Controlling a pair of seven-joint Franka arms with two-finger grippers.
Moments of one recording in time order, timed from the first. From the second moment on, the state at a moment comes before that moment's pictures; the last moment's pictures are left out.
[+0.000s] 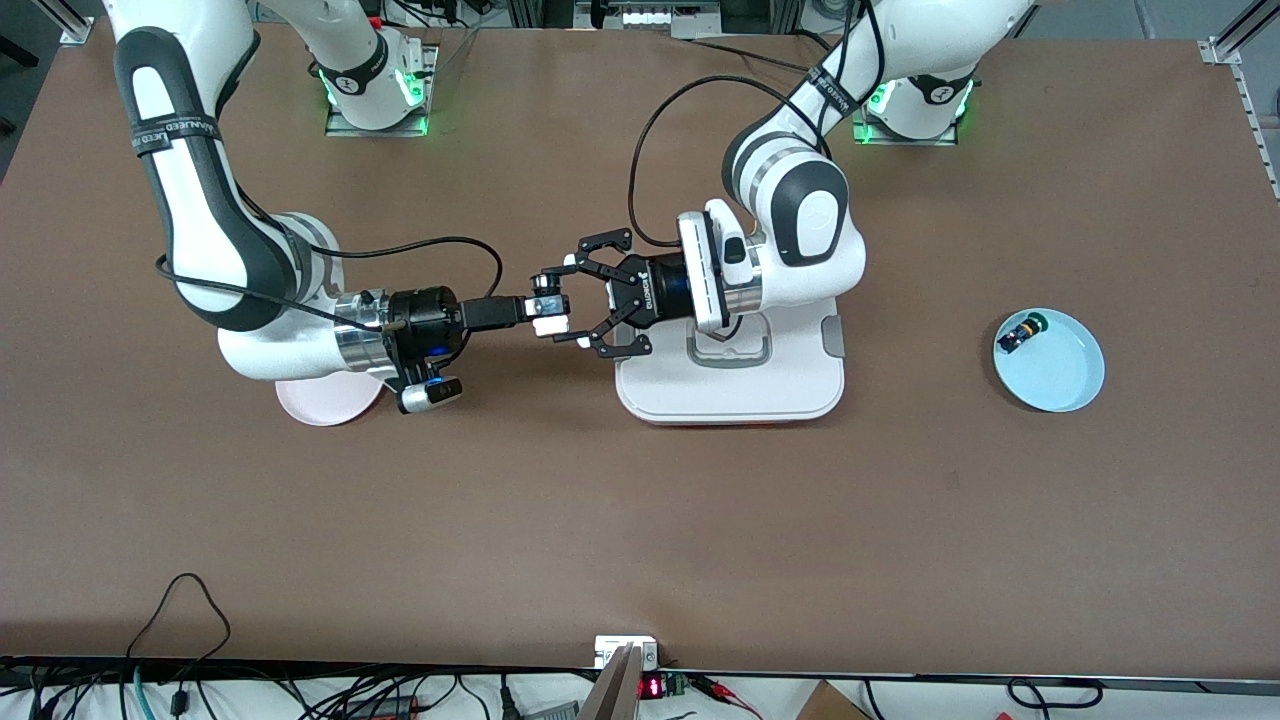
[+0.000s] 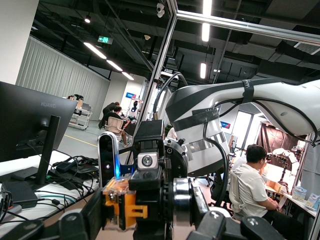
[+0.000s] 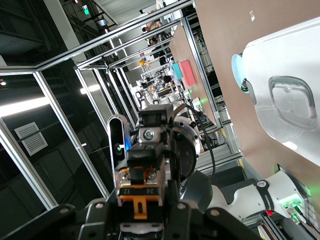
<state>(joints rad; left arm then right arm) -0.30 0.54 -0.40 -1.64 -2.15 2.30 2.21 0.23 0.48 0.06 -1.69 1.66 1.68 -0.24</state>
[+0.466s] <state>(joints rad) -0.30 0.54 -0.40 -1.63 -2.15 2.30 2.20 0.23 0.48 0.06 -1.69 1.66 1.68 -0.25</state>
